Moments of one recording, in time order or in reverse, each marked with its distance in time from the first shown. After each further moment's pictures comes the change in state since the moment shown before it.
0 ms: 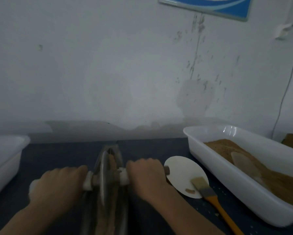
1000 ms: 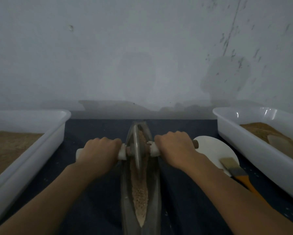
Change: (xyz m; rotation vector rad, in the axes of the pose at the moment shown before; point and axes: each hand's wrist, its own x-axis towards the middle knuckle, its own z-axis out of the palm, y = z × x) left_hand 0.002 -0.007 0.000 0.013 -0.056 0.076; right_hand 0.004 0.004 -0.002 -0.040 0.015 -0.085
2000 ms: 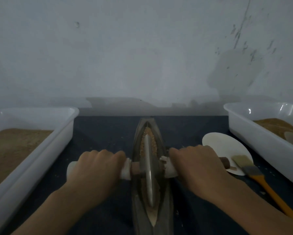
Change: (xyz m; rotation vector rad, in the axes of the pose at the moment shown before) left_hand -0.059 0.011 -0.032 0.071 -0.081 -0.019; right_hand -0.052 -0.022 -0.023 0.036 -0.096 0.004
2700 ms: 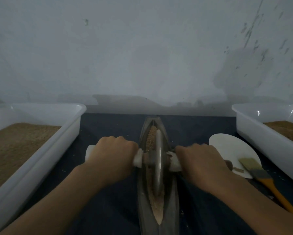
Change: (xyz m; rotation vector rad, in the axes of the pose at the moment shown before) left_hand 0.030 0.001 0.002 -0.001 0.058 0.081; right_hand 0.013 0.010 0.017 0.030 0.003 0.011
